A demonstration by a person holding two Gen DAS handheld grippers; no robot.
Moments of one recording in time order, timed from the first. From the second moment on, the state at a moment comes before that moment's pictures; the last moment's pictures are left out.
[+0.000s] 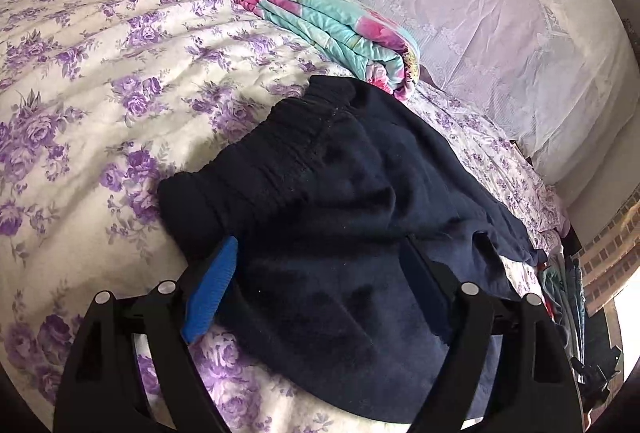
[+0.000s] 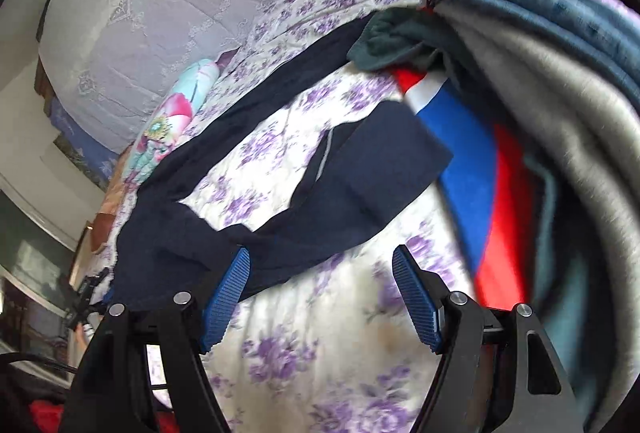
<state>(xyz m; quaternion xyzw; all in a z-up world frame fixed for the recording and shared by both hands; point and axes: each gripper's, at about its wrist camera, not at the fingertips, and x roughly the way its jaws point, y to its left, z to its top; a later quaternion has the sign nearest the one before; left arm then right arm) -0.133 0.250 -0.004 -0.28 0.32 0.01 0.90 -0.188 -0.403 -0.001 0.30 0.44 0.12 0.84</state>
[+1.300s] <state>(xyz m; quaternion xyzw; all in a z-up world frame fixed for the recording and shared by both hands) -0.134 0.248 -0.006 -0.29 0.32 -0.01 0.90 -0.189 -0.384 0.149 -0.02 0.27 -0.16 0.95</state>
